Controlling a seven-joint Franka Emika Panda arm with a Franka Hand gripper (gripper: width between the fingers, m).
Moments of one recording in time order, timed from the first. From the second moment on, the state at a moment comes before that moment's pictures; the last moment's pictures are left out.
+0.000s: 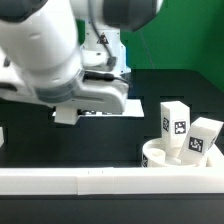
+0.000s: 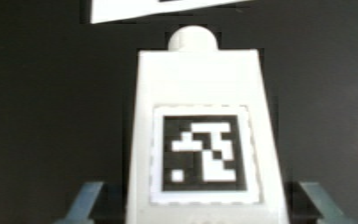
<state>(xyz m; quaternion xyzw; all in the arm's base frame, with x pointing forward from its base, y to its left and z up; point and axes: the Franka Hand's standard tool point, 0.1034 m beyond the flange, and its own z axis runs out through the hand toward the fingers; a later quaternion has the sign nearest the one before) 0.535 -0.076 0.067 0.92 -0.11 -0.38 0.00</state>
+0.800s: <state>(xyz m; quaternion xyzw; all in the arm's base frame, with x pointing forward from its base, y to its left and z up) 0.581 -0.049 0.091 0.98 -0.12 -0.16 -0.01</state>
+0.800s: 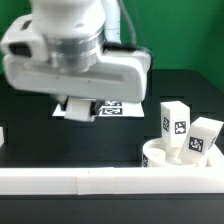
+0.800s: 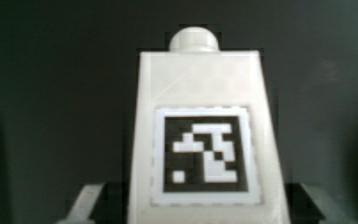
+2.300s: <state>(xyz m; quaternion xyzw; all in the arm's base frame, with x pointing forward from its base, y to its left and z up) 0.630 0.054 0.105 0.97 -0.09 0.22 0.01</state>
